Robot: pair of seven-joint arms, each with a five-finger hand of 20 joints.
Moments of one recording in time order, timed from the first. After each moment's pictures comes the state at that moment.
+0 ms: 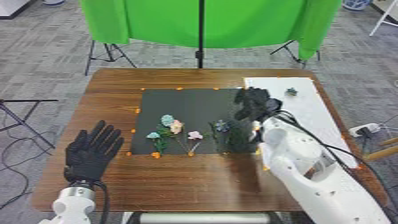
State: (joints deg) left arm 125.4 -65.1 -92.4 -118.5 9.8 10.6 14.7; right arm -81.3 -57.0 61.4 -107.7 -139.3 -9.3 24.6
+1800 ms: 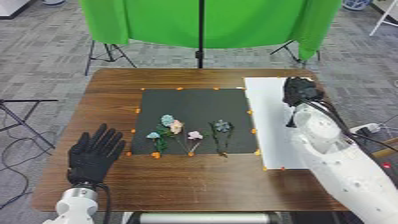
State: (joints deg) left arm 125.3 -65.1 -91.3 -118.5 8.4 13.0 15.1; right arm -74.6 -52.7 63.2 -90.1 -143.9 -0.3 26.2
